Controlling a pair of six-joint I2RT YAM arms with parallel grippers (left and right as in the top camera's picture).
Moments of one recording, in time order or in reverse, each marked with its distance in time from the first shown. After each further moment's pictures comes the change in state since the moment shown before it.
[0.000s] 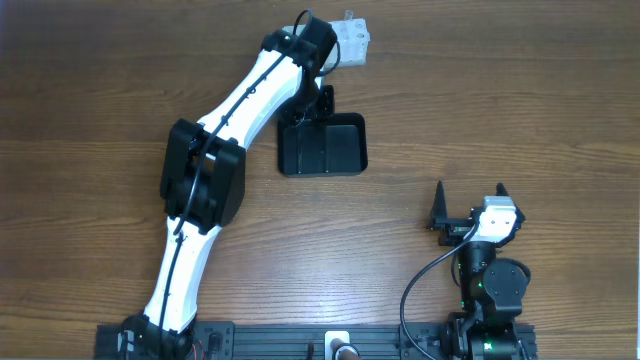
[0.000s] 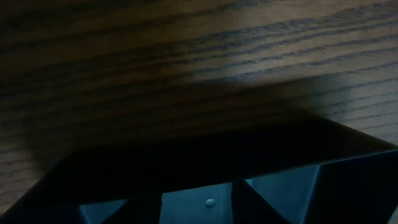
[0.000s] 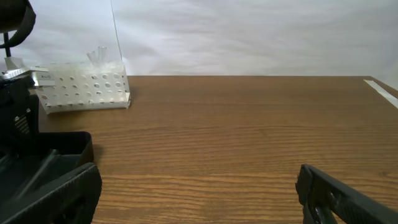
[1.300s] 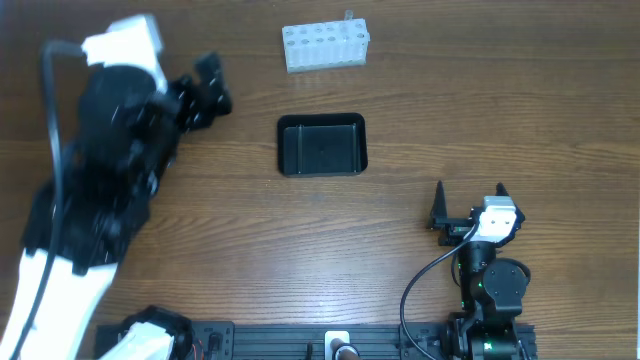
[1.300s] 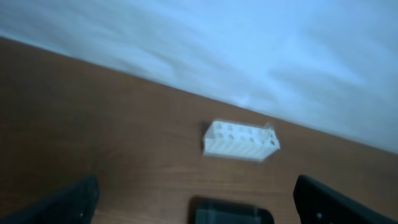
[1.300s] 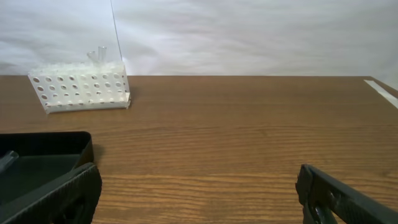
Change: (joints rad) left arm 0.133 -1.332 -0.775 0.492 -0.439 -0.006; right arm 0.000 0.000 0.000 0.000 0.000 0.001
